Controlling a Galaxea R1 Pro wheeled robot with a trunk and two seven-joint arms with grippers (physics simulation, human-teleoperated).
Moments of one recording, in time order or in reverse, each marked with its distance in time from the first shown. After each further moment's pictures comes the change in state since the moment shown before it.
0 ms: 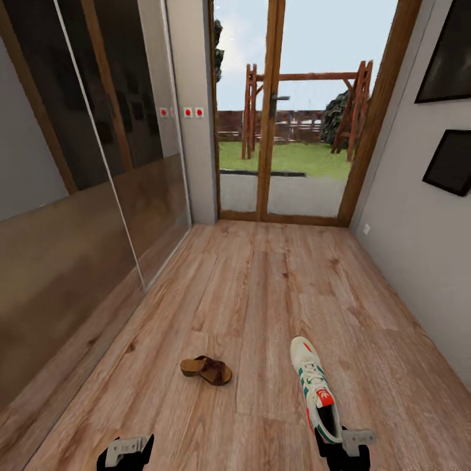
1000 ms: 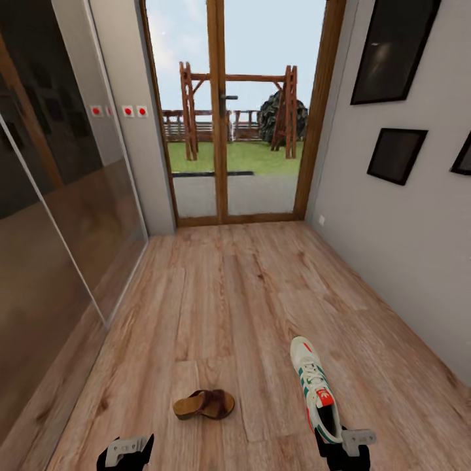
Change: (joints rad) left arm 0.000 0.000 0.000 0.000 0.000 0.000 0.000; right arm 0.000 0.000 0.000 0.000 0.000 0.000 0.000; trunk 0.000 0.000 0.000
